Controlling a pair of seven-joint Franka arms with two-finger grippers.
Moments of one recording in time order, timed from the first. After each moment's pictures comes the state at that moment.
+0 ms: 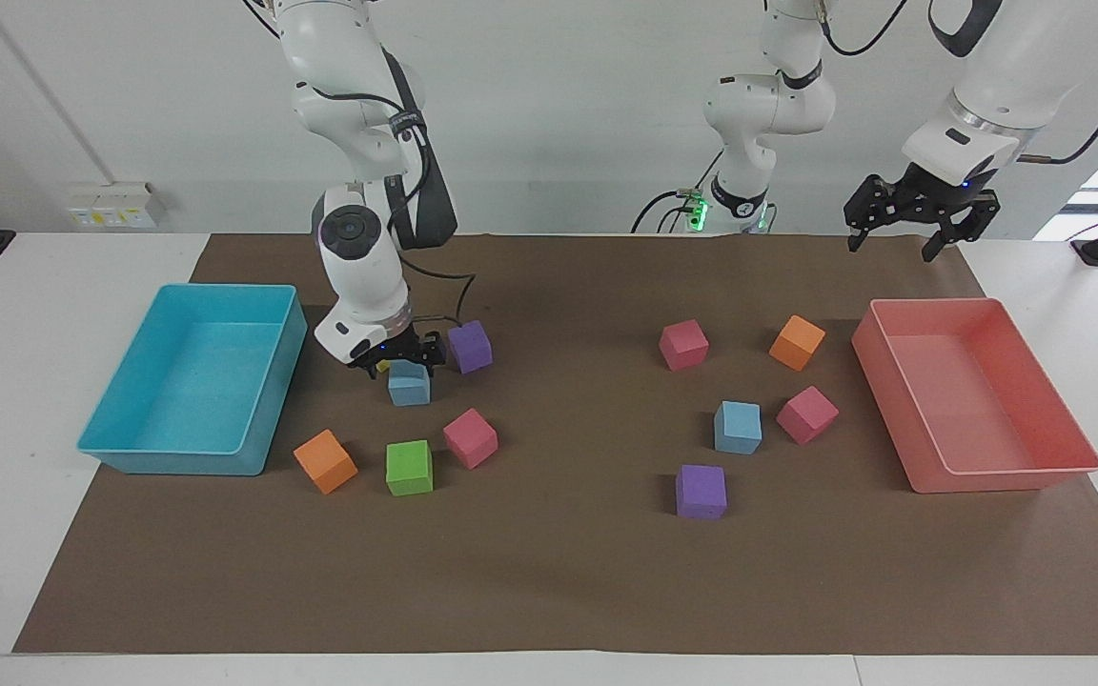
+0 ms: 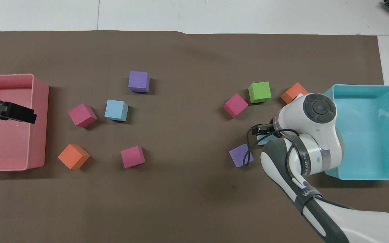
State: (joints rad) left arm -0.12 -0.01 0.03 -1.54 -0.02 1.50 0.14; right arm 0.30 0.19 -0.07 -2.12 0.00 2.27 0.19
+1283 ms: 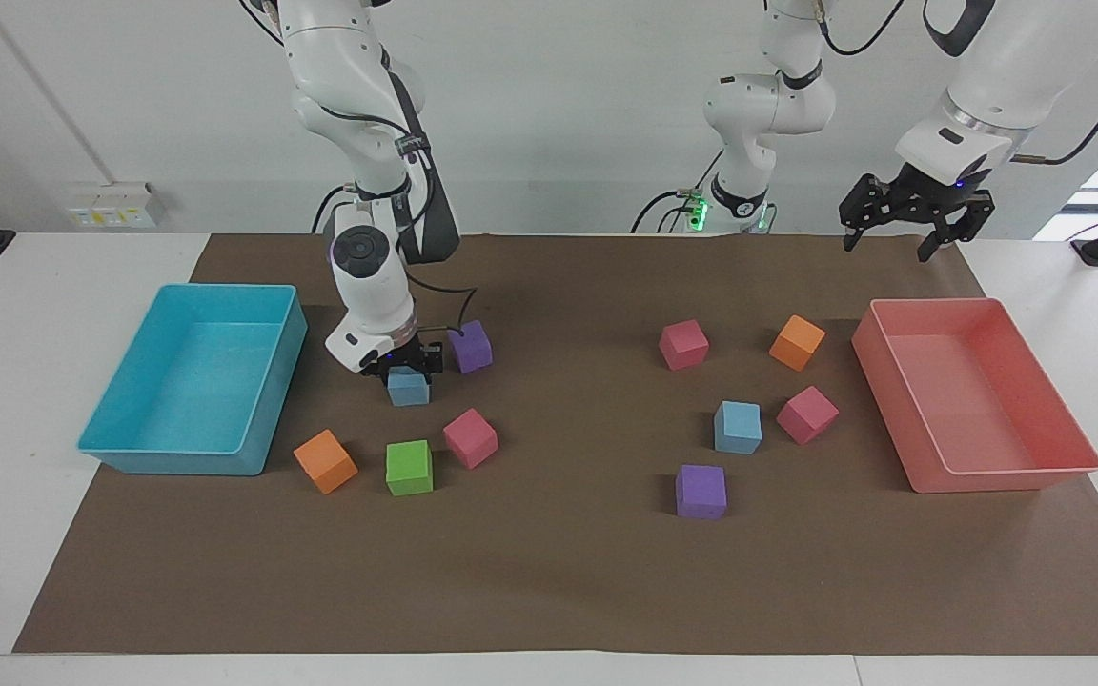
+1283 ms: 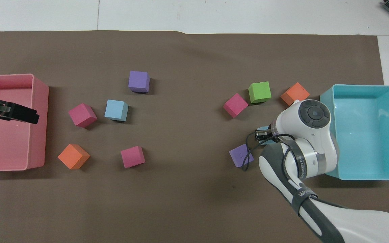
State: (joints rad) left arm -0.13 -0.01 0.02 -1.54 -0.02 1.50 0.14; right arm 0.30 0.20 -0.07 -2.16 0.01 2.29 0.18
